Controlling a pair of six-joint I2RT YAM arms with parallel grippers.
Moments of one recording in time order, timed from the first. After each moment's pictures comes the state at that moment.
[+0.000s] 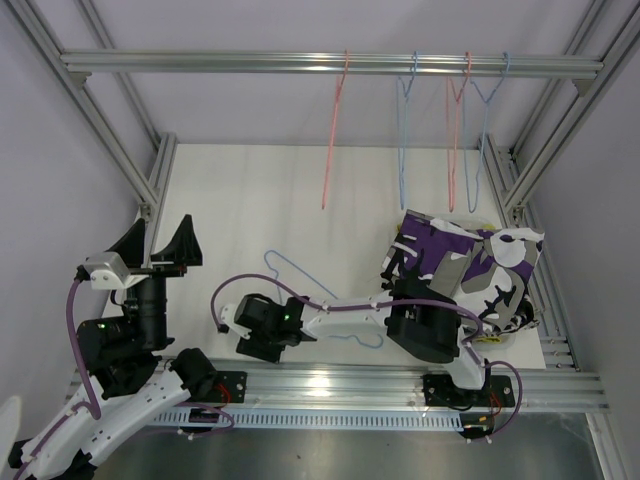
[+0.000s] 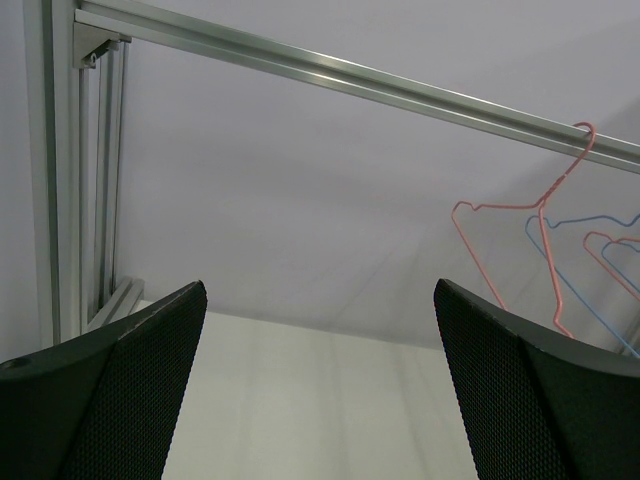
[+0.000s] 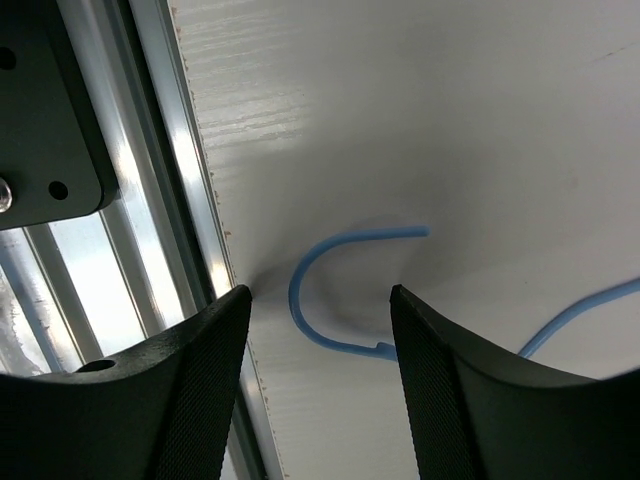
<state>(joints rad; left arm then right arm) -0.80 0.21 0.62 0.25 -0.73 0.21 1.36 2.08 1.48 -0.41 -0.01 -0.06</state>
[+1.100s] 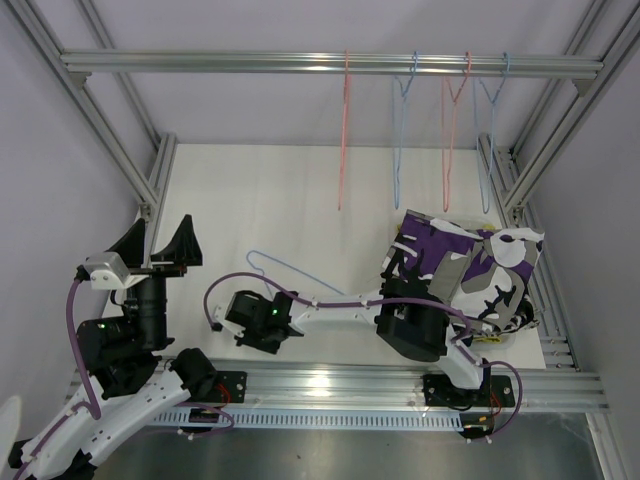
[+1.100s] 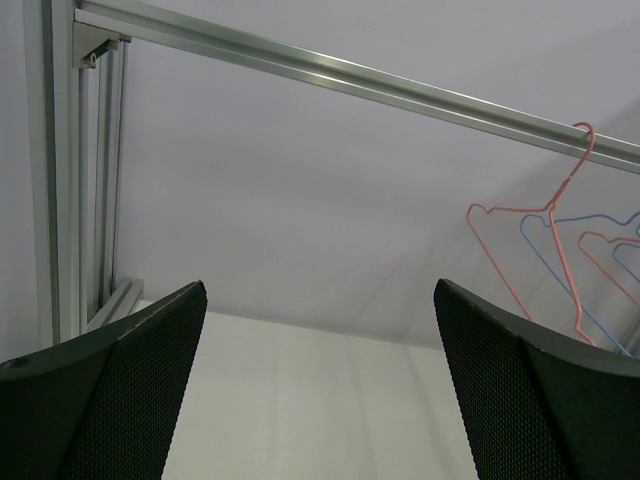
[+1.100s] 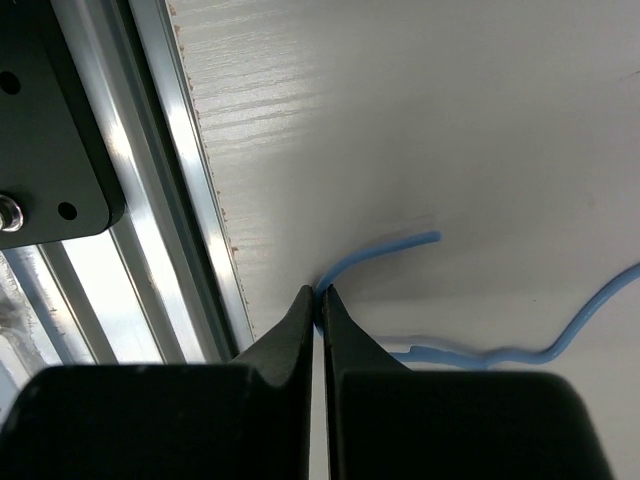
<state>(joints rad) -0.80 0.21 0.62 0.25 -0.73 0.21 1.36 2.17 1.64 -0.56 -0.04 -0.05</state>
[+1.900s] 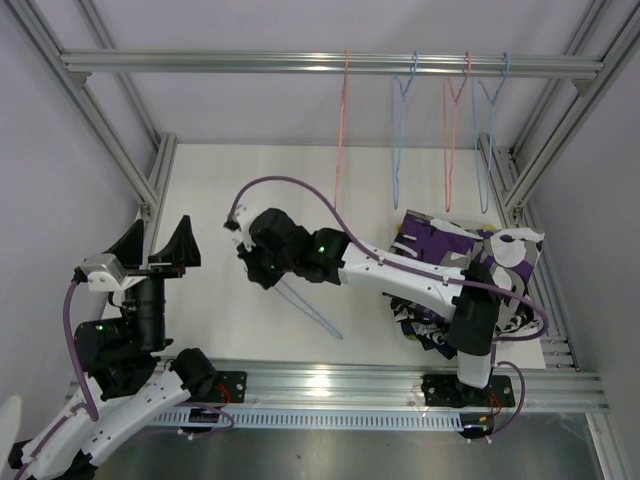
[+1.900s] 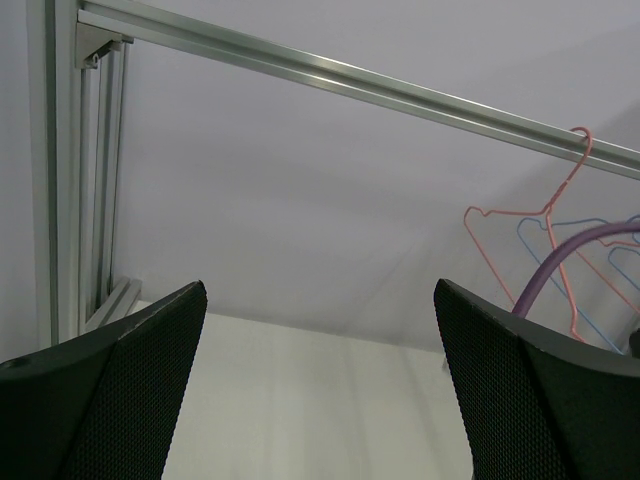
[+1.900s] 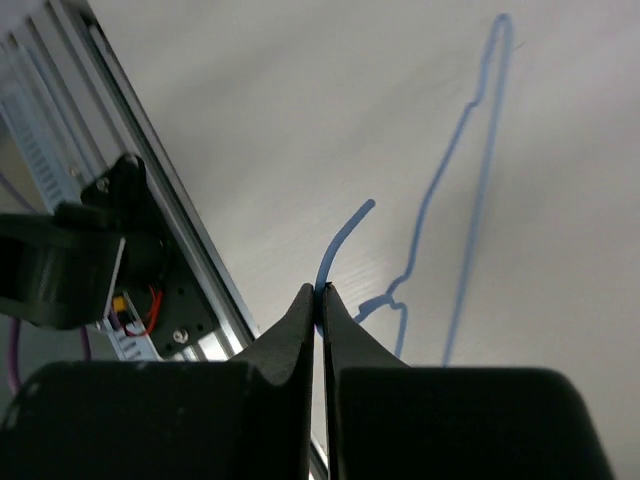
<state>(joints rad) -0.80 0.20 0.62 0.25 -0.73 0.20 1.18 1.87 1.75 -0.55 -0.04 0.23</state>
